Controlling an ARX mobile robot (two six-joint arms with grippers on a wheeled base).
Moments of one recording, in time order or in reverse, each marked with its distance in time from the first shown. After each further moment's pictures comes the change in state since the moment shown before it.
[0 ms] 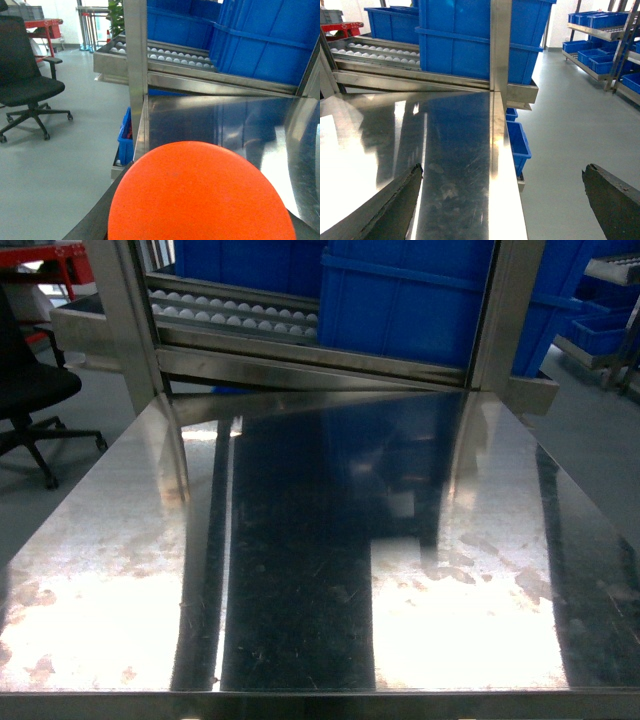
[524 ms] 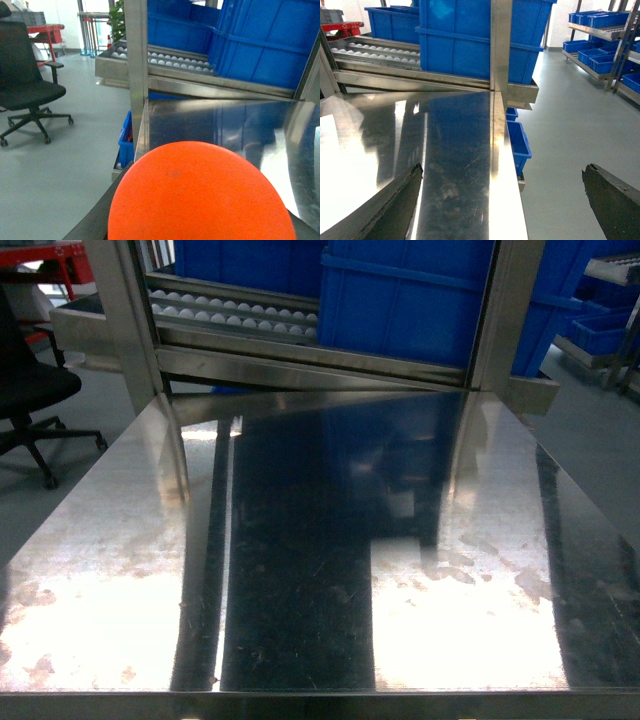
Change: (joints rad) left arm 0.000 -0.171 0.000 -0.168 0.000 0.000; right arm 0.000 0.000 0.000 0.000 0.000 0.000
